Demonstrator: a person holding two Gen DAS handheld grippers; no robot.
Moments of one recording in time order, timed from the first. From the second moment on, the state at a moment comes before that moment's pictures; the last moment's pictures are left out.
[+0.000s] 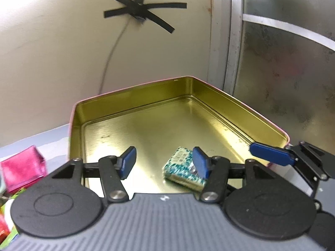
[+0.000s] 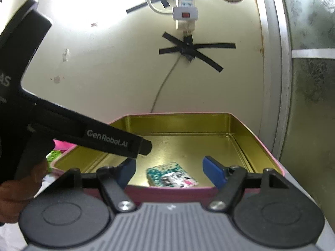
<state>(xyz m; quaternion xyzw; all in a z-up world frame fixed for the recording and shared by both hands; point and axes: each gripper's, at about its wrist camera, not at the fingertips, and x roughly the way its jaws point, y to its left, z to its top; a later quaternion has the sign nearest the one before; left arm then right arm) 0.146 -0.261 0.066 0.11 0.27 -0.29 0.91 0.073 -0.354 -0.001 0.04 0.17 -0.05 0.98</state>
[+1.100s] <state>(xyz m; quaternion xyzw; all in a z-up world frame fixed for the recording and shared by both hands) 0.083 -0.081 -0.004 0.07 0.34 -0.13 0.93 0.064 -0.207 -0.037 0.02 0.32 0.08 0.94</state>
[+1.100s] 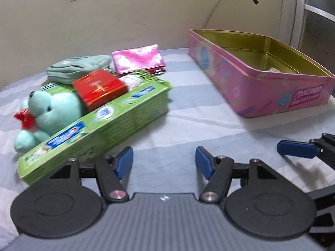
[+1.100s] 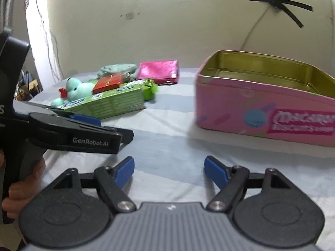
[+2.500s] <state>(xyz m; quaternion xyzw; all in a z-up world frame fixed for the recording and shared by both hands) 0.040 0.056 0.017 -0.04 0.25 -0.09 0.96 0.135 -0.151 -0.019 -0.02 0.30 0.14 0.95</state>
